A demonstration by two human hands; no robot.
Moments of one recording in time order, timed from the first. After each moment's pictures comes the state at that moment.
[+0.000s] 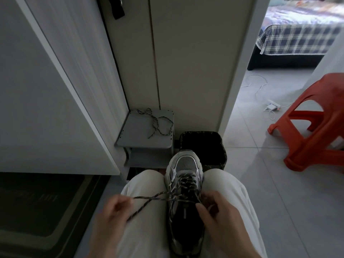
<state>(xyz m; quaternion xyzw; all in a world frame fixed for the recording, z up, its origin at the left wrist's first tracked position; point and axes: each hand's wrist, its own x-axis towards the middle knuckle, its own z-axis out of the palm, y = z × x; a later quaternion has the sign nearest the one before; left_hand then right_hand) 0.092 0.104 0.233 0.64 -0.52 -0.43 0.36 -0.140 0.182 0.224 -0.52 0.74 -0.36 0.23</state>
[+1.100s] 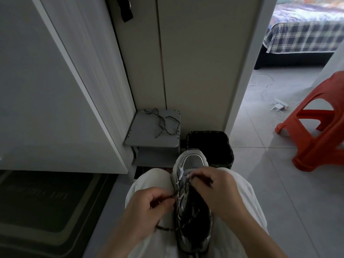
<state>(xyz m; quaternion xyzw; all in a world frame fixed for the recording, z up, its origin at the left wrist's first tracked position) 0.066 0.108 0.282 0.50 -0.69 -0.47 0.23 -0.121 0.136 0.278 -0.56 0.66 -0.44 0.24</state>
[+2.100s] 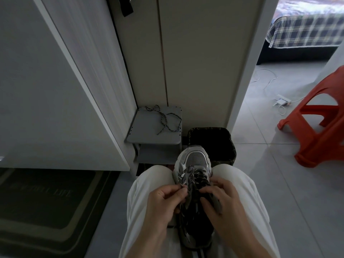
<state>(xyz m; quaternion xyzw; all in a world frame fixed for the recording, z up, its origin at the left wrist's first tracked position) 0.026 0.111 0.243 0.54 -0.44 -0.62 0.36 -0.121 0.171 0.224 -0.57 0.68 -0.44 0.16</state>
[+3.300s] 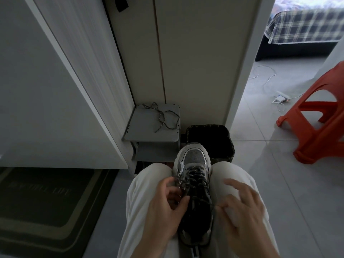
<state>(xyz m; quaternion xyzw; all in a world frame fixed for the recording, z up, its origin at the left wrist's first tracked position) 0.028 0.121 0.213 0.51 -0.65 -0.45 0.36 -0.137 0.201 0.240 -0.60 0.69 -0.40 0.02</state>
